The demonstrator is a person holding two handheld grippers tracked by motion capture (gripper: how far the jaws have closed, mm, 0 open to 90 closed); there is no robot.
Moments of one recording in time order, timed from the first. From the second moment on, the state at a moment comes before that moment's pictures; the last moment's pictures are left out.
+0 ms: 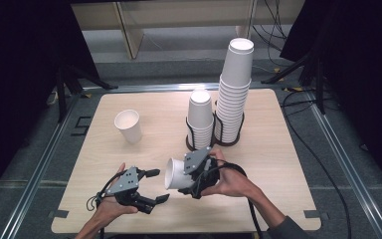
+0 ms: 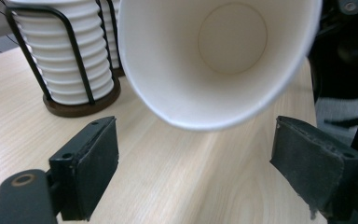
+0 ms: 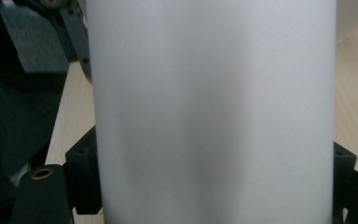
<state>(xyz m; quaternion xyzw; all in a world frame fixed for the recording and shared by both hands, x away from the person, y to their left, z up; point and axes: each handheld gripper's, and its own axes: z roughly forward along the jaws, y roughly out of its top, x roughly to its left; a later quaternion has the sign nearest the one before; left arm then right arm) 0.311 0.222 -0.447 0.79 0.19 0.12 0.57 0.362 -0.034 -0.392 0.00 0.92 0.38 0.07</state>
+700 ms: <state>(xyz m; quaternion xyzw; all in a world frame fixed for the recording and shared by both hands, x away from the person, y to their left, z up) 0.311 0.224 -0.441 0.73 0.23 0.09 0.64 0.364 -0.028 -0.402 0.00 0.89 0.46 0.04</state>
